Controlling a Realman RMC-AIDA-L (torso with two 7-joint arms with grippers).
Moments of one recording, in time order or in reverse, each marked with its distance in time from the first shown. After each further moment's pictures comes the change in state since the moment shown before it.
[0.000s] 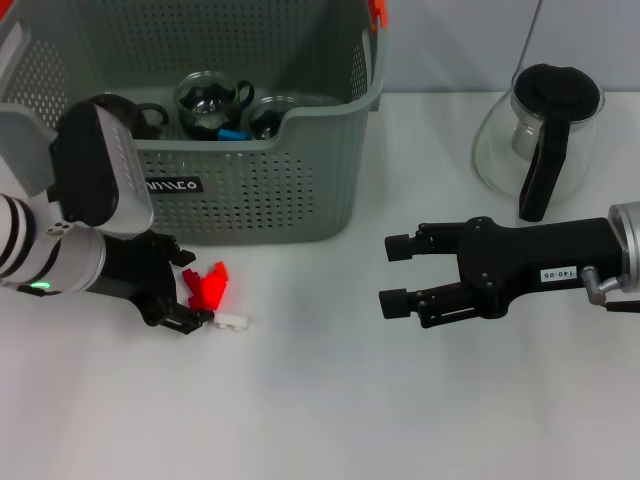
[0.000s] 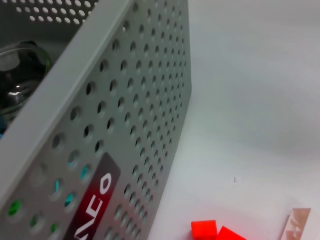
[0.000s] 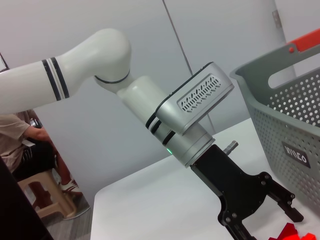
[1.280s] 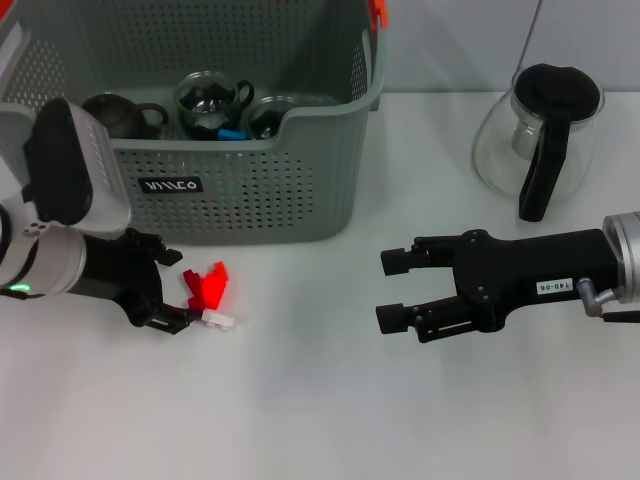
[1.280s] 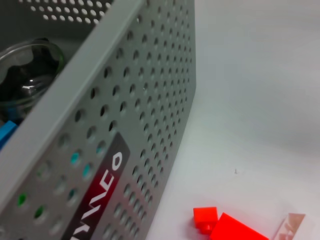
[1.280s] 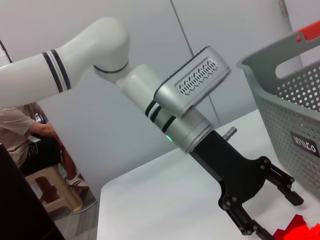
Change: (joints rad) left arm 0.030 -0.001 -0.033 0.051 -0.008 0.043 0.009; right arm -0.006 0.005 -0.025 0.001 0.000 -0.001 0.005
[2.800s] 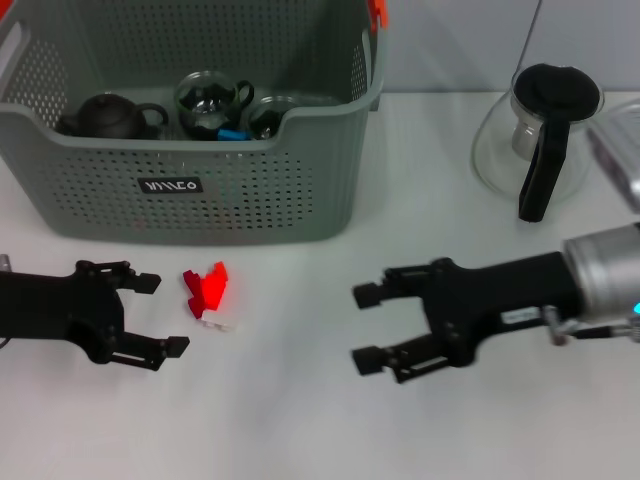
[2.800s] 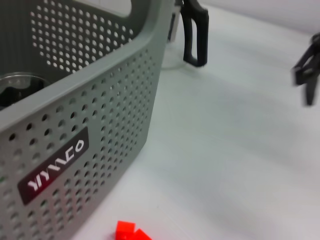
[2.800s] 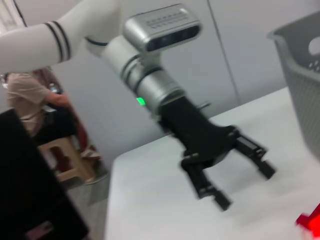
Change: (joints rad) left arm 0.117 0.042 -0.253 0.050 -0.227 0.374 0.008; right arm 0.050 0.015 -0.102 0.075 0.015 0.055 -0.084
